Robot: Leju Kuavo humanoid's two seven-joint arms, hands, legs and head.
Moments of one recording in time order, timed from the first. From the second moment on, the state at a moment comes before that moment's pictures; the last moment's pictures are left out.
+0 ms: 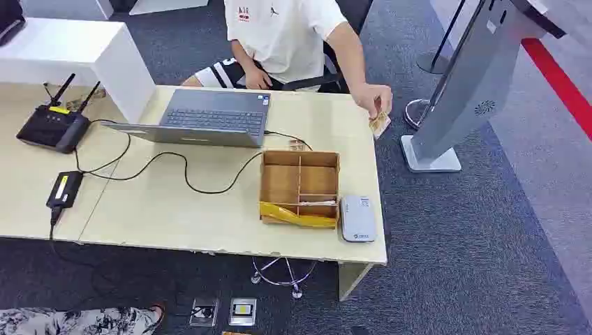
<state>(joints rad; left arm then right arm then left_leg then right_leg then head) 0.05 0.00 -0.10 -0.36 0.26 0.27 -0.08 -0.06 0.11 0.31 -0.36 -0.11 -0.06 -0.01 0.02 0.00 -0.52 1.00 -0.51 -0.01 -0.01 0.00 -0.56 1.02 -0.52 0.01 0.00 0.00</state>
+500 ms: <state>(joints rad) -0.02 0.00 -0.11 -0.32 0.59 0.43 -0.20 -0.15 0.06 0.50 -0.35 -0.30 -0.25 0.01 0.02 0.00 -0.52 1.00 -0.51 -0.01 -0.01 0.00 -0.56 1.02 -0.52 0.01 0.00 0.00</state>
